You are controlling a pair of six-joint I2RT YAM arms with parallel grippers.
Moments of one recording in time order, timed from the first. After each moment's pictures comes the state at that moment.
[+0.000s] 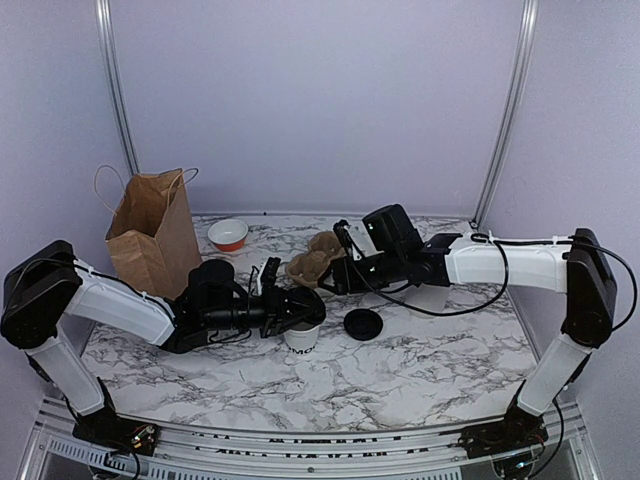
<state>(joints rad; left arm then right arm) -0.90 1.65 0.67 0.79 0.41 -1.21 0.80 1.67 1.18 -0.20 -0.21 0.47</state>
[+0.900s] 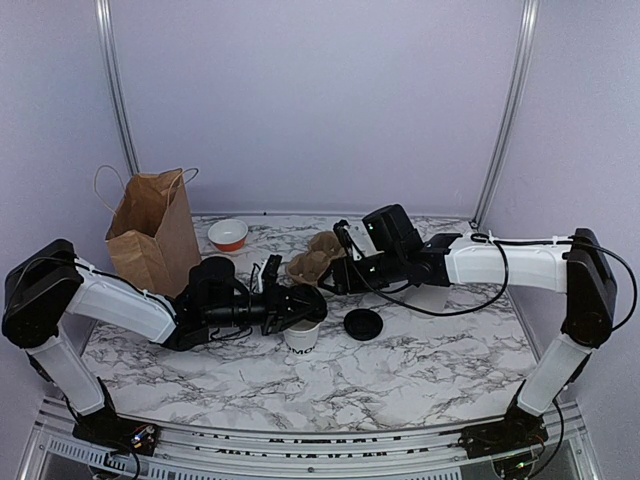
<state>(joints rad) -0.89 1.66 0.69 0.79 0.43 -1.21 0.80 1.68 1.18 -0.20 -0.21 0.47</state>
